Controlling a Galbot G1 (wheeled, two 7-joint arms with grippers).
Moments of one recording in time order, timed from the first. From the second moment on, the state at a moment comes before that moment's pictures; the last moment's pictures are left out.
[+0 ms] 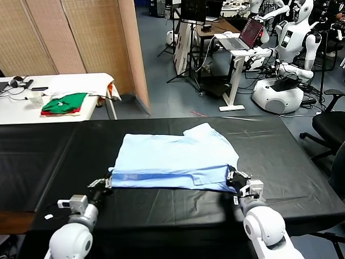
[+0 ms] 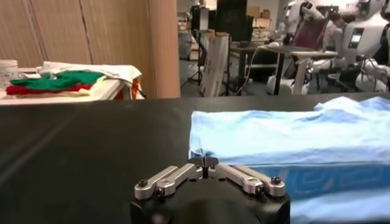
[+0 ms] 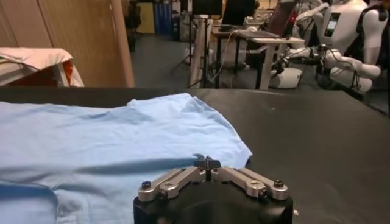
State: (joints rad) left arm 1.39 -1.19 -0.53 -1.95 -0.37 0.34 -0.09; right arm -1.24 1.26 0.41 1.94 0.34 -0.53 0.17
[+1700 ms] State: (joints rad) left arm 1.53 -1.23 -0.59 -1.99 -0.33 0.35 -0.05; right arm -1.51 1.20 0.51 2.11 0.39 -0.53 0.13
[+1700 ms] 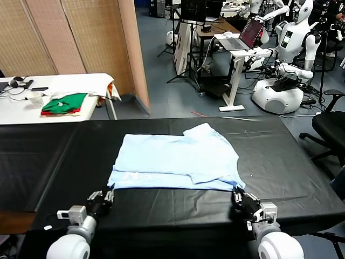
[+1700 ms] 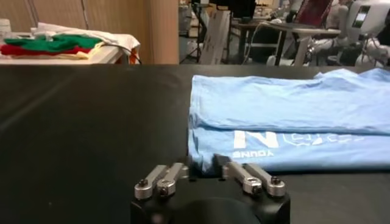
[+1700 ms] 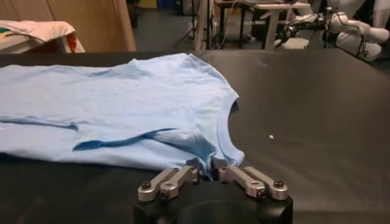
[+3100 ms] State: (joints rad) left arm 1.82 -1.25 -0.77 -2.27 -0.25 0.49 -0.14; right arm -1.67 1.16 0.53 2.42 0.44 -0.73 0.15
